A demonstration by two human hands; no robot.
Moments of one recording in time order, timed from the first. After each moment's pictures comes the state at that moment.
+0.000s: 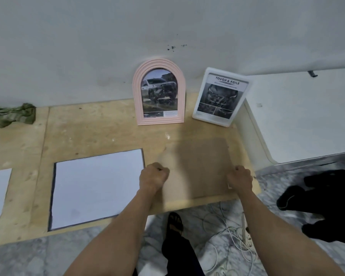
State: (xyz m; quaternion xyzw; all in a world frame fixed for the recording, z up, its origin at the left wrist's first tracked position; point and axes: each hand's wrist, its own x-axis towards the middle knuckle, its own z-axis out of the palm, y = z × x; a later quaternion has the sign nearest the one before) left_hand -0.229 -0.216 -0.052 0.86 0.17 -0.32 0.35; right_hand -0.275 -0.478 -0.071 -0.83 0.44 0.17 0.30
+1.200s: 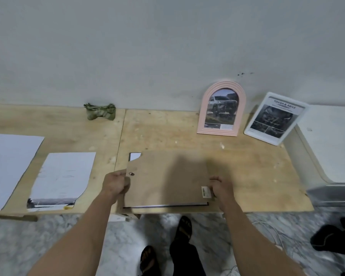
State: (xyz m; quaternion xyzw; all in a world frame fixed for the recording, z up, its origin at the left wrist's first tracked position) left_hand -0.281 0.115 -0.048 0.72 0.35 -0.16 0.58; right_hand -0.283 -0.217 -0.080 -0.73 0.39 0.14 0.54
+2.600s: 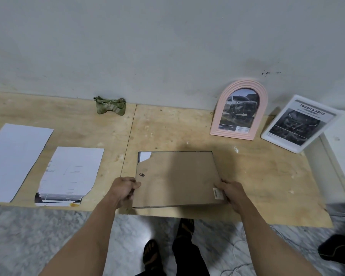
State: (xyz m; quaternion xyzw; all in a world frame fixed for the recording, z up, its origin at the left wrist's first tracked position) left_hand -0.271 0.132 -0.088 0.65 0.40 -0.24 0.60; right_hand -0.253 -0.224 -0.078 -0.68 0.36 0.24 0.59
